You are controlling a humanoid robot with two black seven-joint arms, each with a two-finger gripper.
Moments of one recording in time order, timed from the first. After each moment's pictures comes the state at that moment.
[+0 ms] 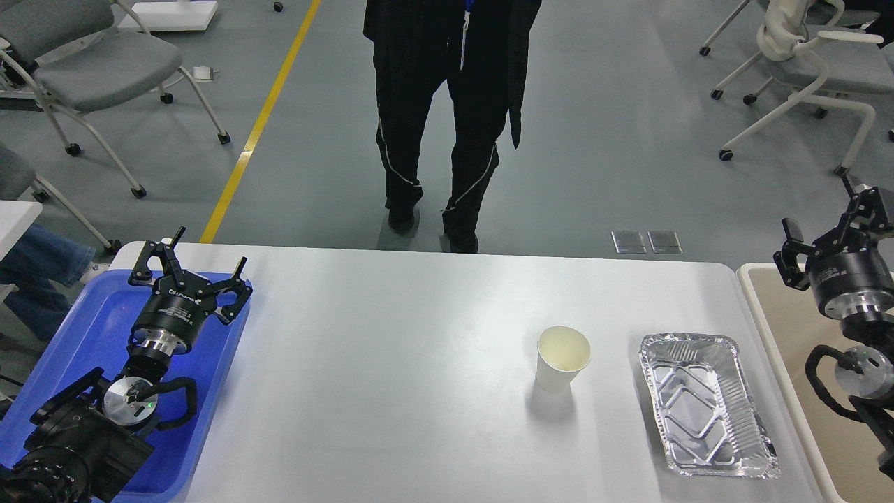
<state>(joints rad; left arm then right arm) -0.57 0.28 -0.93 -0.27 -0.13 -0.79 -0.32 0.49 -0.55 0.94 0.80 -0.22 0.02 0.54</state>
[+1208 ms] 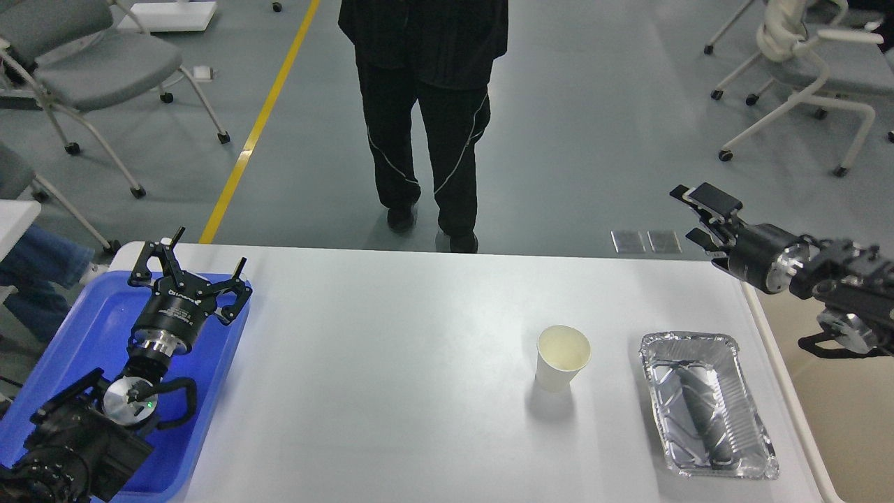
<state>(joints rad) -0.57 0.28 -0.93 -0.27 -0.13 -0.79 -0.32 1.10 -0.67 -0.28 0.87 -0.30 -0.03 0.52</state>
